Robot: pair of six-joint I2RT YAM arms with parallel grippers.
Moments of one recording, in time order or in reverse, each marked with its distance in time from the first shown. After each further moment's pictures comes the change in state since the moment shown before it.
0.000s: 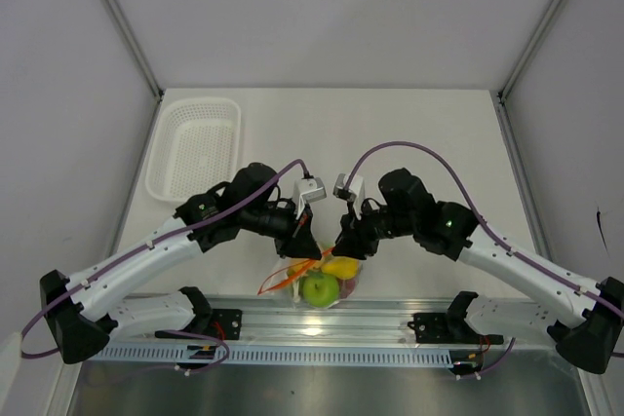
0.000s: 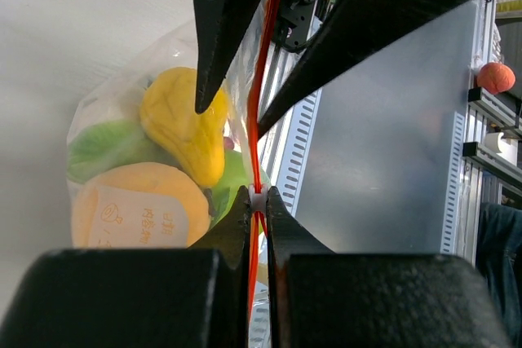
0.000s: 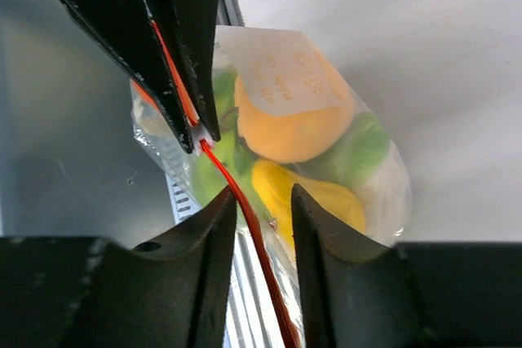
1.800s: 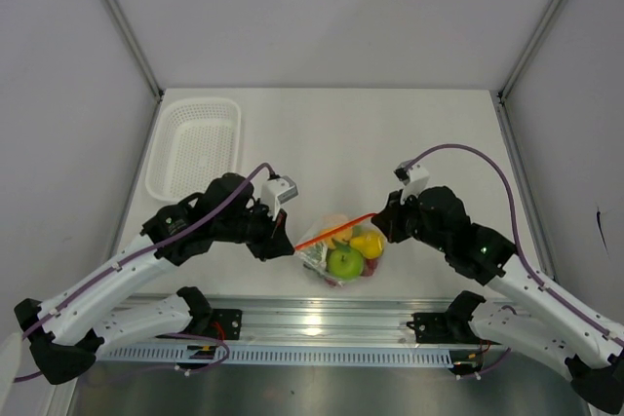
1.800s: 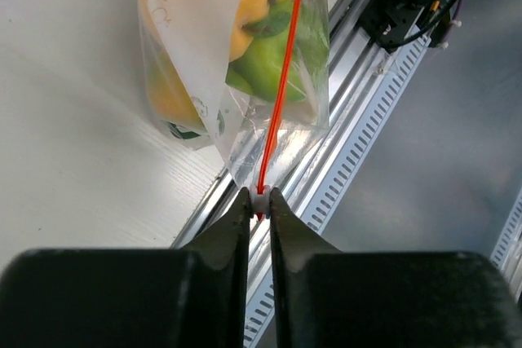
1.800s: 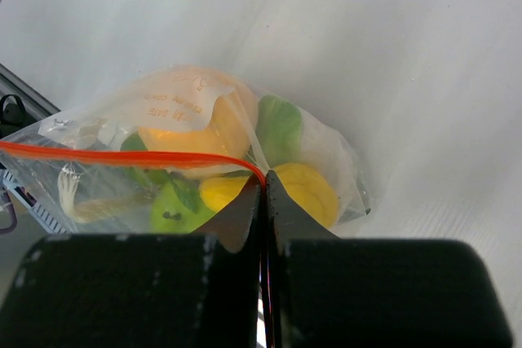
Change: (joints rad) left arm 0.017 -0.166 -0.002 -0.220 -0.303 -0.070; right arm -0.105 -0.285 -0.195 0.028 0.571 0.340
